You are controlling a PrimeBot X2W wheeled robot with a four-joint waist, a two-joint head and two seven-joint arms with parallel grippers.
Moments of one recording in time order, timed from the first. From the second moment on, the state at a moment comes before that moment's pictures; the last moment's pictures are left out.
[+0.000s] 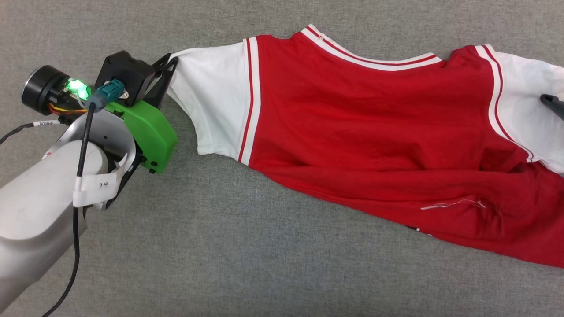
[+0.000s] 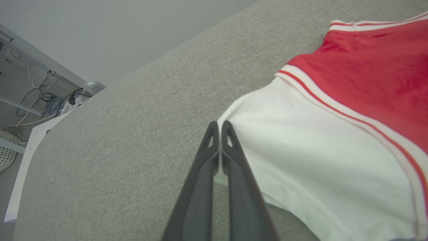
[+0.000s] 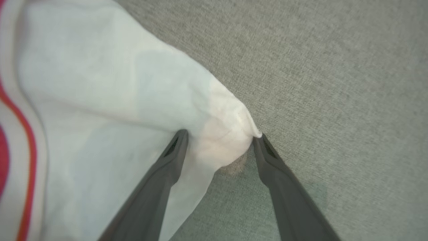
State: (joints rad) left arm -0.95 0.80 -1.02 0.09 -0.74 0.21 0.04; right arm -0.84 -0.86 0.64 0.31 0.76 0.13 0.76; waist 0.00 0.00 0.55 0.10
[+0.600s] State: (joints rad) left arm -0.94 0.79 -1.03 0.14 -0.74 0.21 -0.02; right arm -0.86 -0.82 0.68 0.40 0.73 0.13 0.28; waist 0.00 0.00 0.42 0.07
